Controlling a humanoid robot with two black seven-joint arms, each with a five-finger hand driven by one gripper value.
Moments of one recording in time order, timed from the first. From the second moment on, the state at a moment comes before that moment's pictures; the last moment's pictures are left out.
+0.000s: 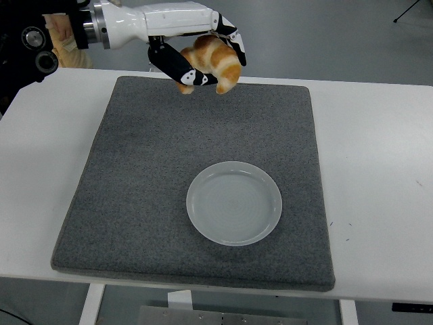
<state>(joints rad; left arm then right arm) -1.36 0.68 -0.26 -1.34 1.27 -0.20 -0.47 0.02 0.00 -0.11 0.15 0.06 0.03 -0.01</state>
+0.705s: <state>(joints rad) -1.33 0.44 -0.13 -1.30 1.30 -0.30 -0.47 0.02 0.00 -0.11 0.15 0.06 0.03 -0.01</state>
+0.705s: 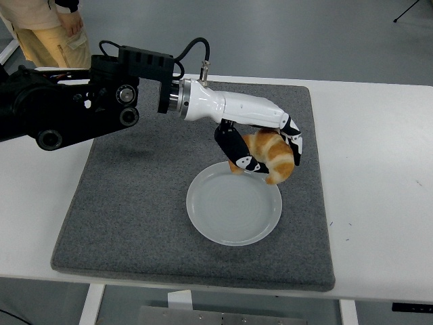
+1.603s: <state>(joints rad) -1.23 0.38 0.01 -1.19 1.51 -0.25 -0.46 0.02 0.00 -0.11 0.15 0.06 0.03 -0.01</state>
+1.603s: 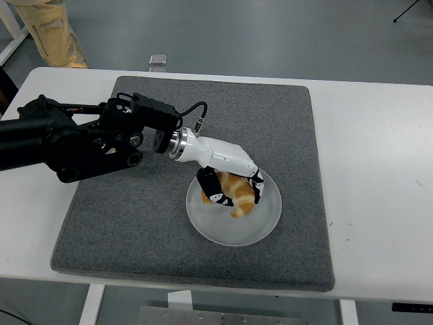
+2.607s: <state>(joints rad) -1.17 0.38 0.00 -1.14 1.51 -0.24 -0.46 0.02 0.00 -0.11 0.15 0.06 0.03 -0.01</state>
